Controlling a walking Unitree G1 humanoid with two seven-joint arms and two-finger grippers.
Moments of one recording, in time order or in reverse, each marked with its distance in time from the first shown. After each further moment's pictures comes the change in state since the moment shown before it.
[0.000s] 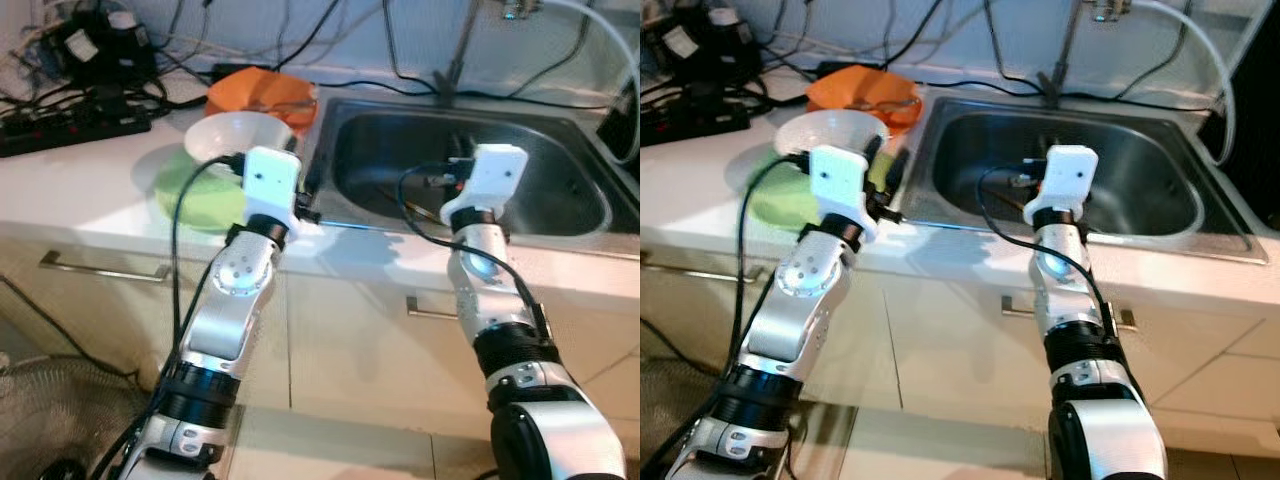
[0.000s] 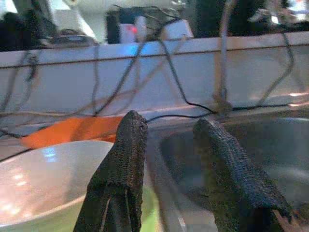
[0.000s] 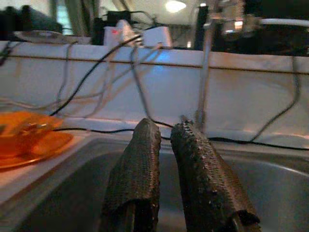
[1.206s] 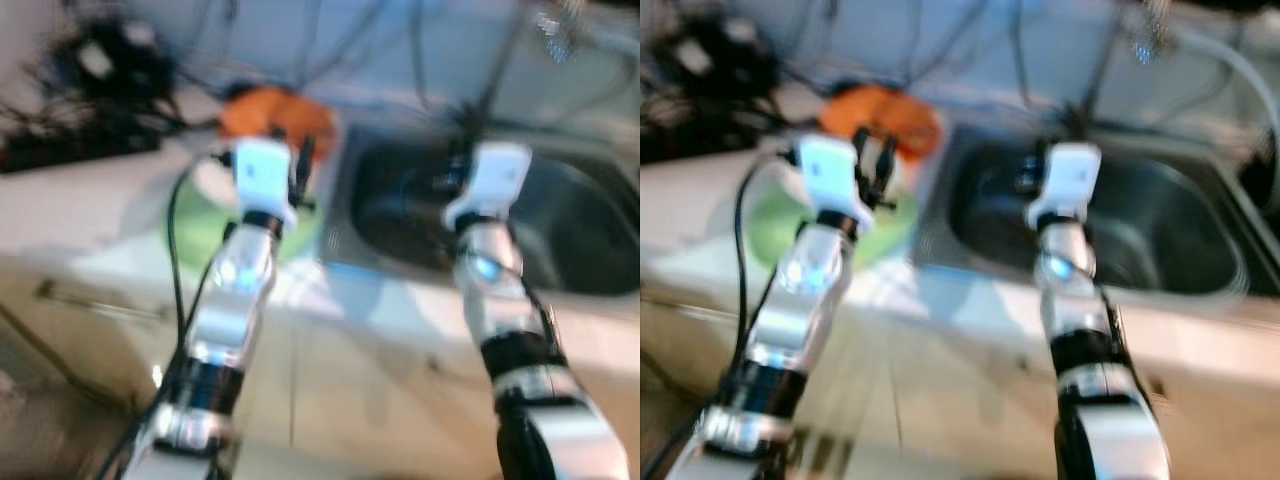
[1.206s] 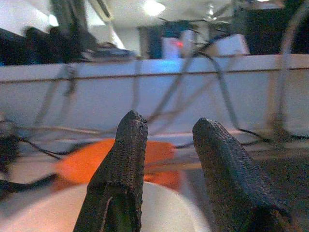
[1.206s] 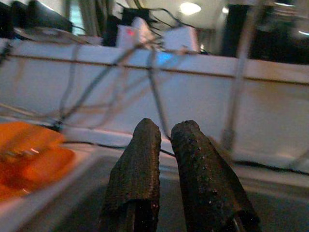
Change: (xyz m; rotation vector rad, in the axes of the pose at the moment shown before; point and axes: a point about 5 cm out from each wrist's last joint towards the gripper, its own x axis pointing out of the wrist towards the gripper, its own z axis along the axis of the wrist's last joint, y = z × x) left arm 0.006 0.008 0.002 0.009 -0.043 0.064; right arm -0.002 -0.002 0.002 -0.008 0.013 0.002
